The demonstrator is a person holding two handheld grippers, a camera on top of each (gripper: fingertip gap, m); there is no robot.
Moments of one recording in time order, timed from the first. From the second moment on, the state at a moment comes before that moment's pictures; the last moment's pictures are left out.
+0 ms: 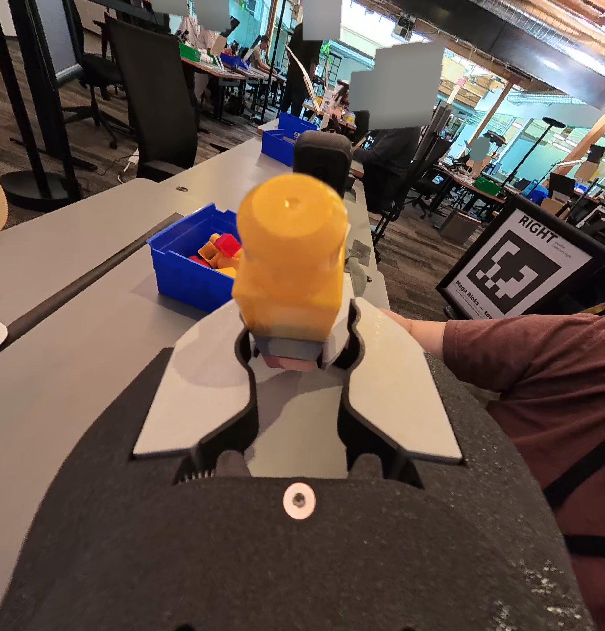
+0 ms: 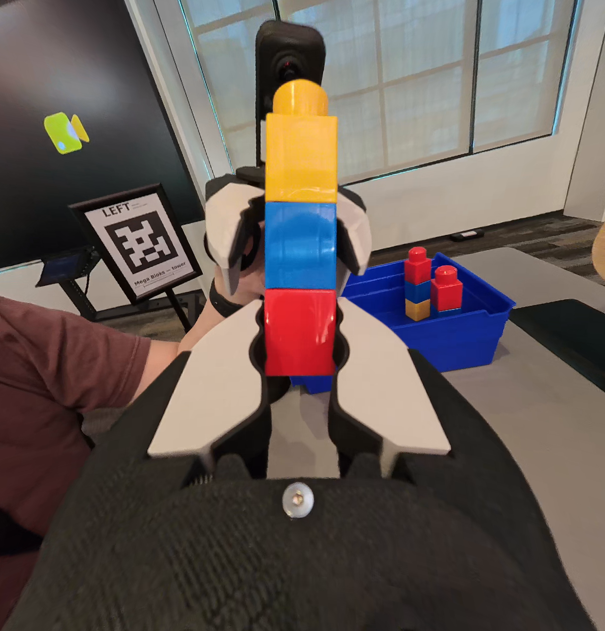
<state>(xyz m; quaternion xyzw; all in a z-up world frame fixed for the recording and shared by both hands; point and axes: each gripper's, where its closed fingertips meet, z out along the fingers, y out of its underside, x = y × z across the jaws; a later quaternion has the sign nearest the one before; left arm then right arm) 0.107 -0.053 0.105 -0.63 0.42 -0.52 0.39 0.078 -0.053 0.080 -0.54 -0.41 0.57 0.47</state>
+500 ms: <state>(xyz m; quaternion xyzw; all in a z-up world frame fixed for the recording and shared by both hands) 0.109 -0.045 0.106 -0.62 0.43 -0.51 0.41 0.087 -0.043 0.081 -0.55 -0.41 0.55 0.48</state>
